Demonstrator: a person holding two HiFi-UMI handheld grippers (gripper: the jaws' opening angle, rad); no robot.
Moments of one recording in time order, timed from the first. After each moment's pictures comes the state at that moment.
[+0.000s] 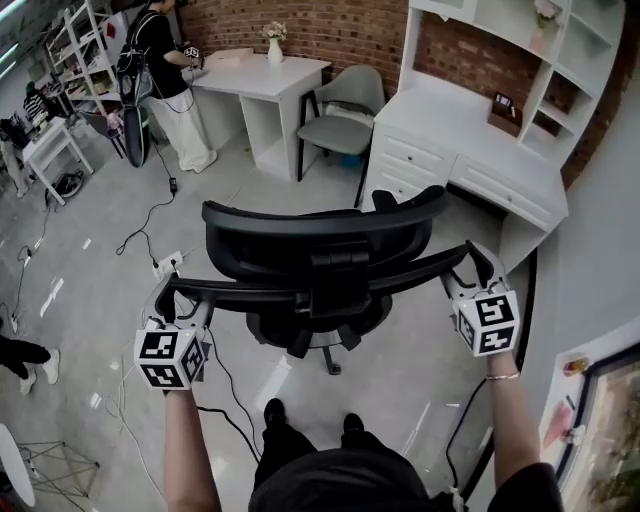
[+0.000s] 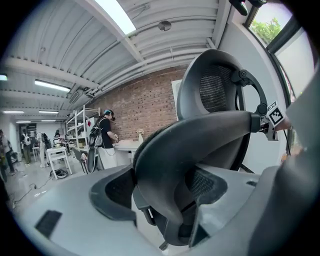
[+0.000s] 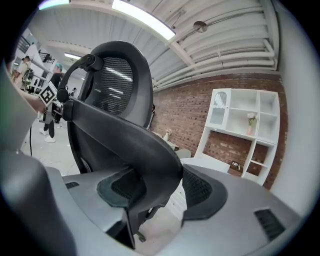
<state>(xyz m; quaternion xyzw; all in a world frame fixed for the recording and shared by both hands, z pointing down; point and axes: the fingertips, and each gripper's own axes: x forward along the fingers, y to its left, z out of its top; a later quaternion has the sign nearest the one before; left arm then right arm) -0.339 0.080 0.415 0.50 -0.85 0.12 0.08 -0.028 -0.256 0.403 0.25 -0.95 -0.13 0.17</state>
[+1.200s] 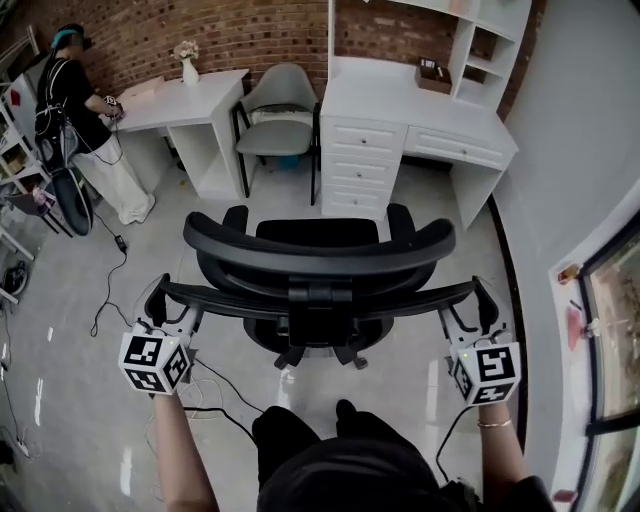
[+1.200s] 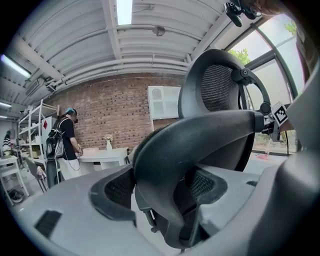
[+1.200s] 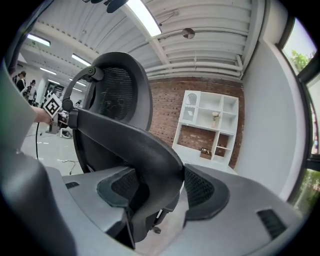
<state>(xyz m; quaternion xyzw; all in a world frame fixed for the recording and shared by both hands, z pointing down) -0.526 0.051 0.412 0.70 -0.71 0.12 0.04 -0.089 -0.075 0.396 0.46 -0.87 -0.06 0.16</state>
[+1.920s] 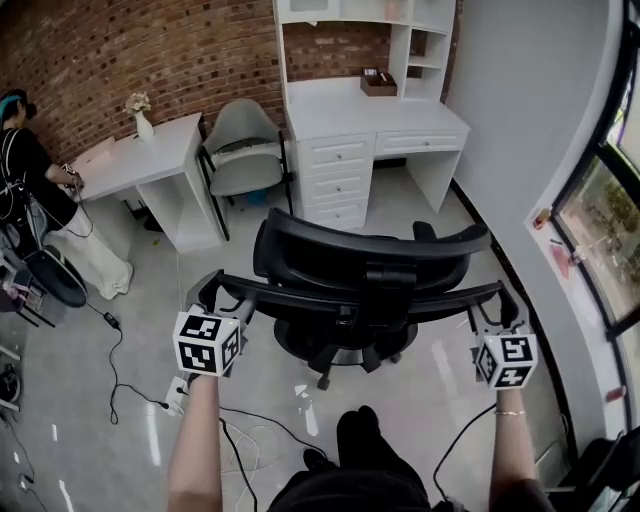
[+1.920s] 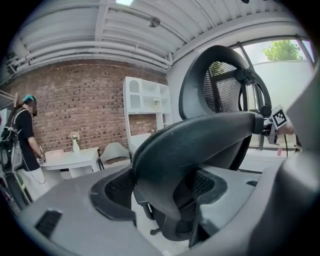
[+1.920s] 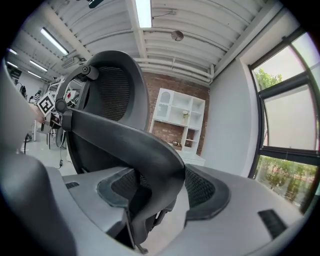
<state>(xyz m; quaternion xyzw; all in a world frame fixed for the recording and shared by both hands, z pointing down) -0.638 -0.016 0.415 0.82 -0.54 0.17 0.05 -0.185 0.033 0.399 0.65 -0.75 -0.02 0.15</state>
